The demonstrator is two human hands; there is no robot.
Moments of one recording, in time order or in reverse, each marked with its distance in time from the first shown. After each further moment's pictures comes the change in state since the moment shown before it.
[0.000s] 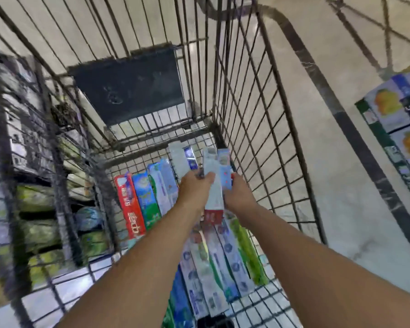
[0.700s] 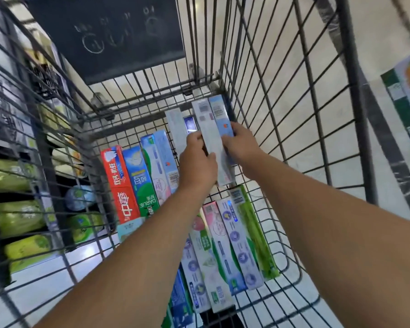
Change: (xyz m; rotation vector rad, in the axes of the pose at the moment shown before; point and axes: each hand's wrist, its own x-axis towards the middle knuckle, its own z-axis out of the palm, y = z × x) left_hand 0.049 -0.030 0.009 0.269 0.097 0.262; right_hand 0.083 -0.014 0.013 -0.096 -0.030 -0.070
